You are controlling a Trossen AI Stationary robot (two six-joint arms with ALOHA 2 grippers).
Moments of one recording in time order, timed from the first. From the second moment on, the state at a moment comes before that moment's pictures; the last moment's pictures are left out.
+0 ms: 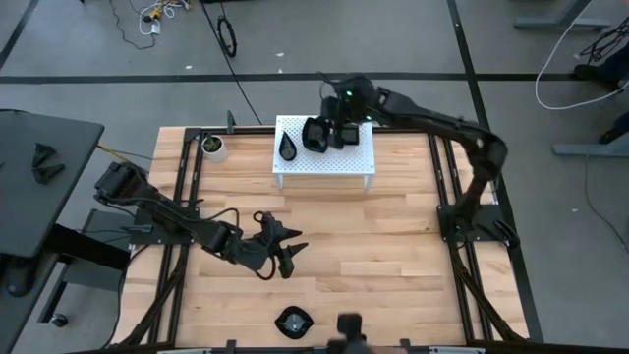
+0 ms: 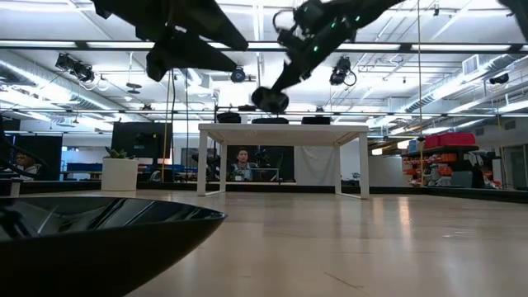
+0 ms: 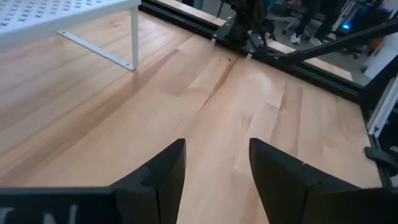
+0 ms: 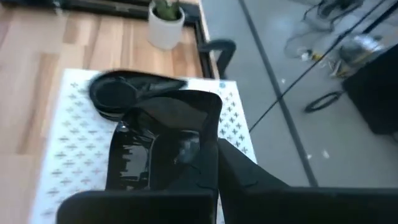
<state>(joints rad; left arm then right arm) -0.47 1.50 0.83 0.18 -0.72 -0.64 -0.55 1.77 1.61 -0.48 -0.15 -0.46</state>
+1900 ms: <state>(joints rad) -0.80 1.93 0.83 0.42 -0.48 -1.11 0.53 1.44 0.55 0.73 0.26 0.23</state>
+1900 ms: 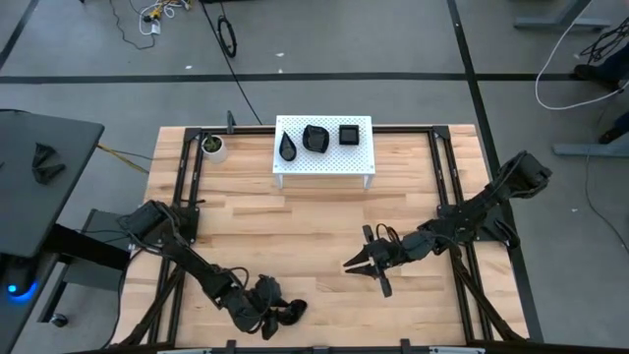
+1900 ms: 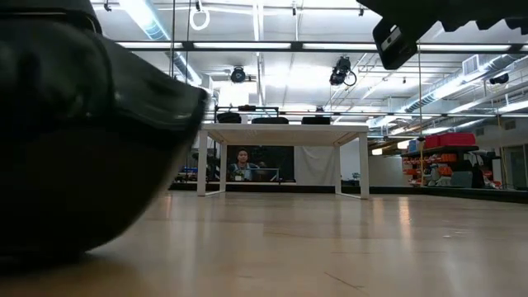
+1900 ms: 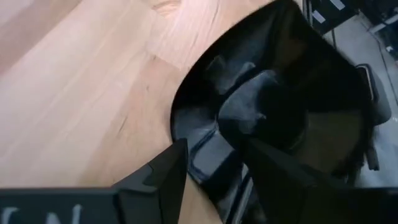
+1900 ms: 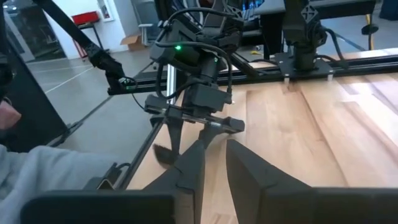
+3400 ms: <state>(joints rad) -0.65 1.64 0.83 0.11 -0.47 -0.76 0.48 1.44 0.55 0.72 0.28 0.26</state>
